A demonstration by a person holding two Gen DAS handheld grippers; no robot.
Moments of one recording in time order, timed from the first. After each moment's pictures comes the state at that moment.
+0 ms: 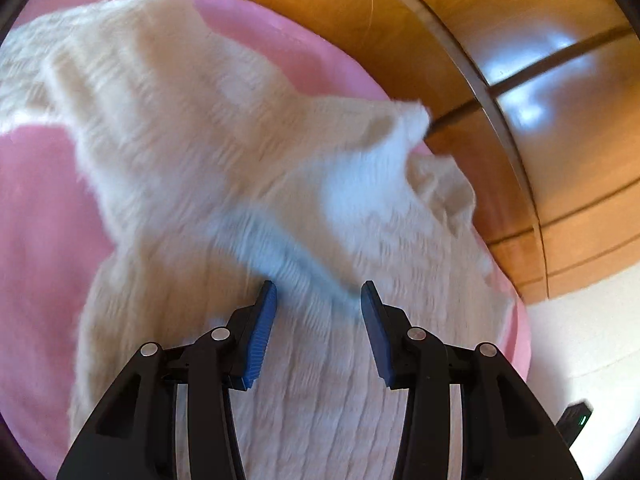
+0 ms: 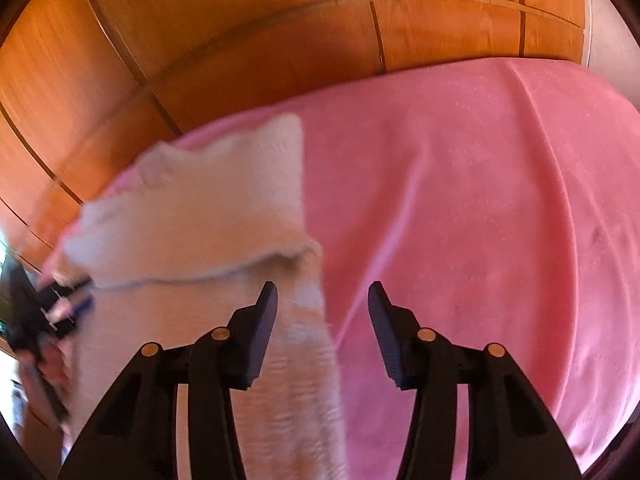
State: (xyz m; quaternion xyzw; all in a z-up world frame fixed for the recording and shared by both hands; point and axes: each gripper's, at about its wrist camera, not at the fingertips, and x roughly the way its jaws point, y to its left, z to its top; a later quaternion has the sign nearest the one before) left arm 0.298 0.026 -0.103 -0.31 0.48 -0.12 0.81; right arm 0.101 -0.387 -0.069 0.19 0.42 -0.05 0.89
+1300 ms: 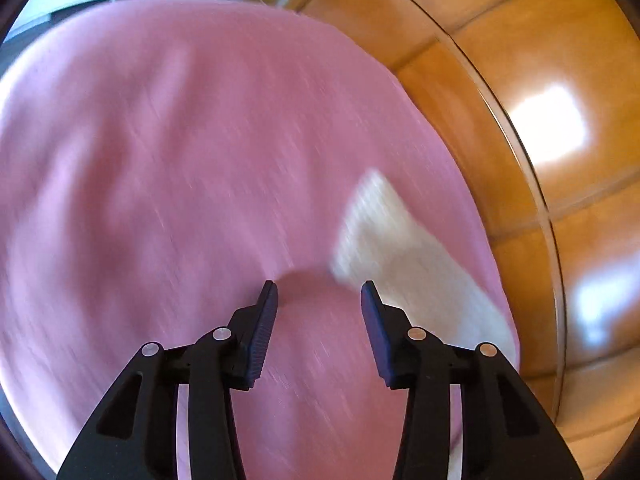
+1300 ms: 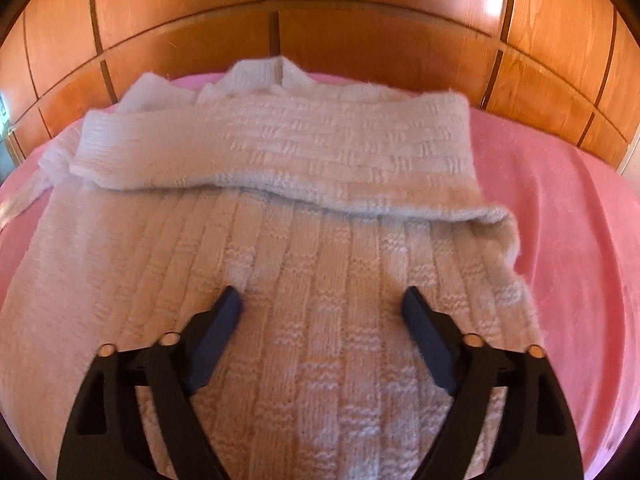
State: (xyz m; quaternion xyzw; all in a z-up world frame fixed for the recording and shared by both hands) left arm 0.148 0.357 -0.099 -0.47 0.34 0.22 0.79; right arm 0.115 -0.240 -0.106 0.02 0.41 -0.02 0.91
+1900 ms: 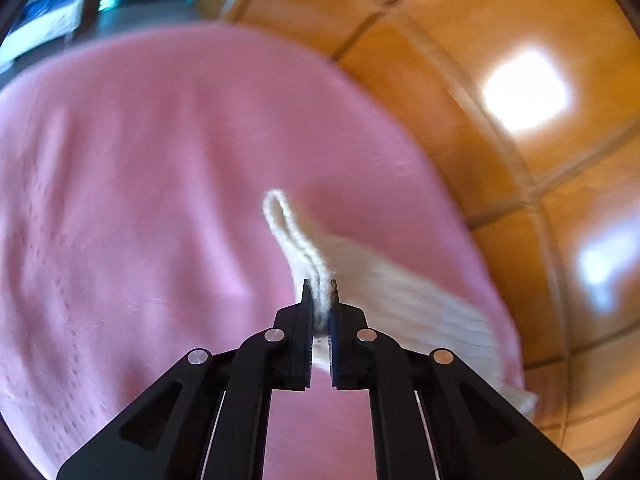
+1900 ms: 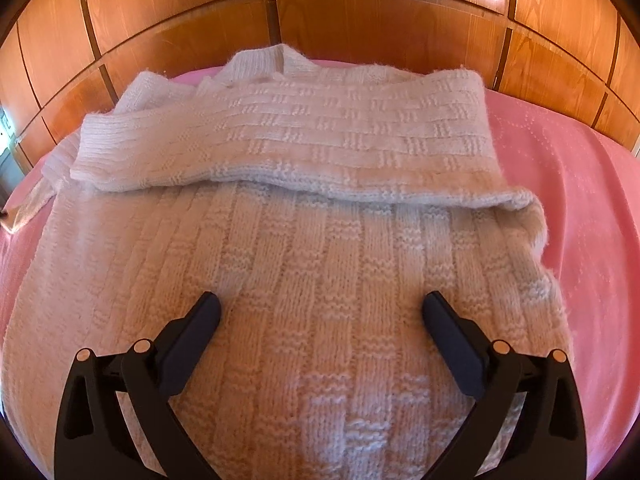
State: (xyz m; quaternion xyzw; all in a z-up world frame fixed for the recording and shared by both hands) left arm 0.217 0.327 -0.060 -0.41 0.35 0.16 0.83; right arm 0.123 -0.247 -0.111 0.05 0.42 0.01 0.91
